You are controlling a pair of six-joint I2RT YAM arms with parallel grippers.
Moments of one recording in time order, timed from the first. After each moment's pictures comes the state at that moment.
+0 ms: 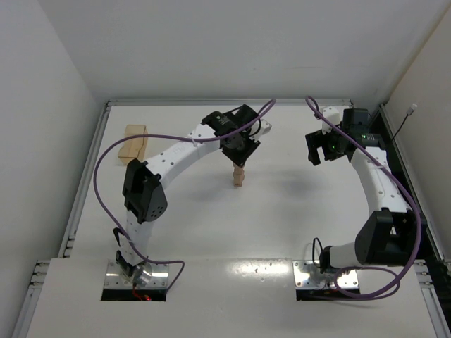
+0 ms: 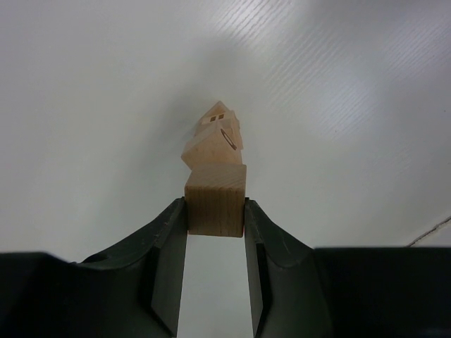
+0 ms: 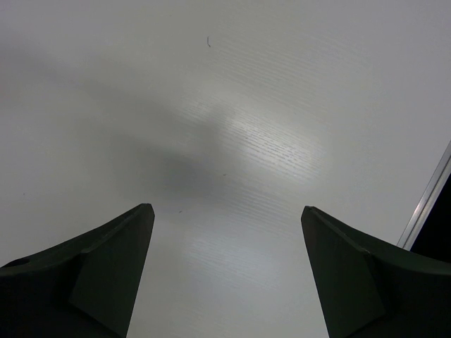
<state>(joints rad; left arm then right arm) -0.76 2.02 2.01 -1.04 0.00 0.01 -0.10 1.40 1.18 -0.66 -0.24 -0.42</state>
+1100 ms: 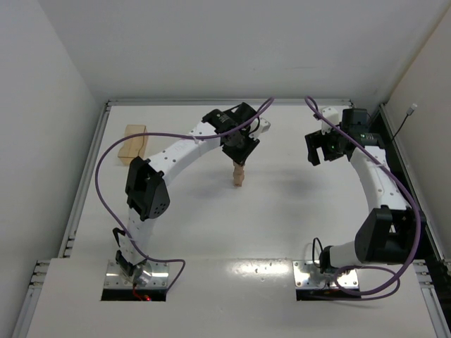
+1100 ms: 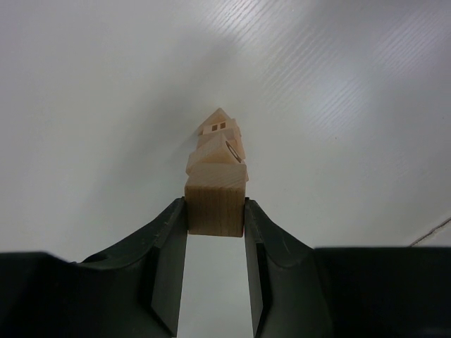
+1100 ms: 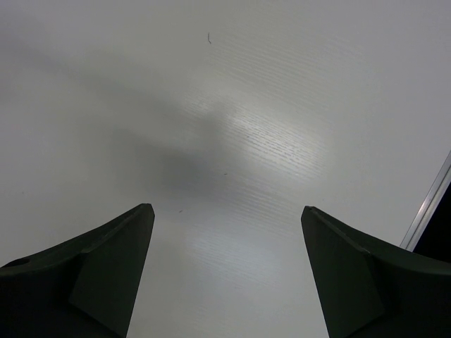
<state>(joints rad) -0.73 2.07 2.05 -1.05 0.04 0.01 -0.10 1.42 1.18 -0.66 -0.24 -0.42</state>
